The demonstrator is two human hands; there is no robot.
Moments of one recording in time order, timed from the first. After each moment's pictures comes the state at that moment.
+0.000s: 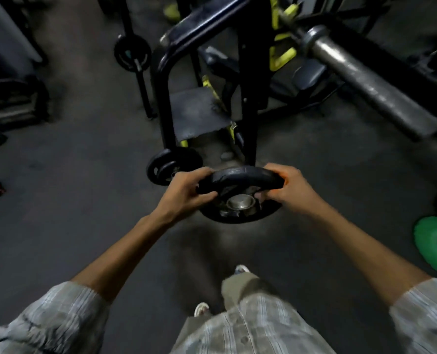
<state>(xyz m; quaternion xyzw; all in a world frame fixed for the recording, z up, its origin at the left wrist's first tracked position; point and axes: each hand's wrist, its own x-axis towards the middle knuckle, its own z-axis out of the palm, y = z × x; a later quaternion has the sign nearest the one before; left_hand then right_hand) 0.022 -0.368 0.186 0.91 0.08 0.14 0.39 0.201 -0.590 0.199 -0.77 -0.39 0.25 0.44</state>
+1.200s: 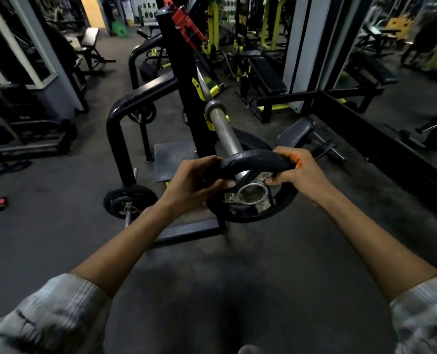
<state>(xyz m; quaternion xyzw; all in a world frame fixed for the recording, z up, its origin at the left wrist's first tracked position) 0.268 -0.646 0.303 0.87 0.05 0.29 0.40 0.477 -0.822 0.324 -0.67 -0.49 0.21 0.51</state>
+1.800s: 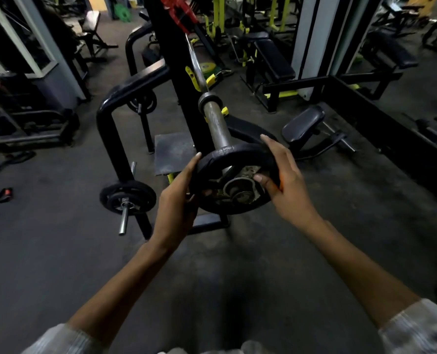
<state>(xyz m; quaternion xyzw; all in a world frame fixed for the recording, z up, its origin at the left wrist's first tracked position) 0.288 -0.652 0.245 0.85 0.19 0.39 0.30 0.492 -0.801 0.263 -0.68 -0.54 0.00 0.49</state>
